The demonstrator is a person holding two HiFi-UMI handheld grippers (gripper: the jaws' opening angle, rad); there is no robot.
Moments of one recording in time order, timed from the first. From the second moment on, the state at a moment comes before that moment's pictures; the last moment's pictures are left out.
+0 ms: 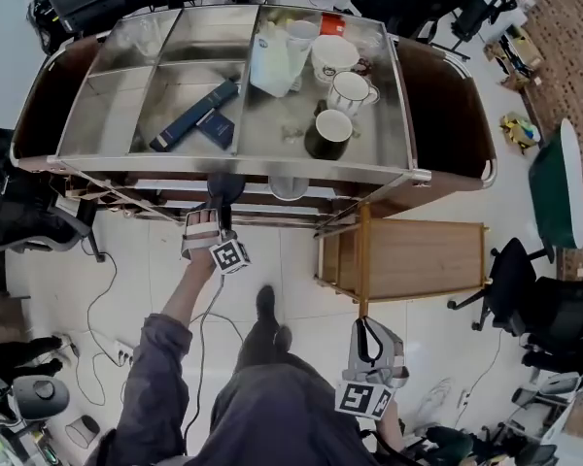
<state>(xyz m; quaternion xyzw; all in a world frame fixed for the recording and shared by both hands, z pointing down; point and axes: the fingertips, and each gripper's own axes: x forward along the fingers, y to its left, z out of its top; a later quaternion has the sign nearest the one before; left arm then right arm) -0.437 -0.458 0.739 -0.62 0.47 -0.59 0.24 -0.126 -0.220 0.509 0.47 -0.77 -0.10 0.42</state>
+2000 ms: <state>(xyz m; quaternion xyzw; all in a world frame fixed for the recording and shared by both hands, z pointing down) 0.104 -0.133 0.681 -0.70 0.35 -0.52 0.34 0.300 0.138 0.484 0.67 -0.64 -0.08 0.37</state>
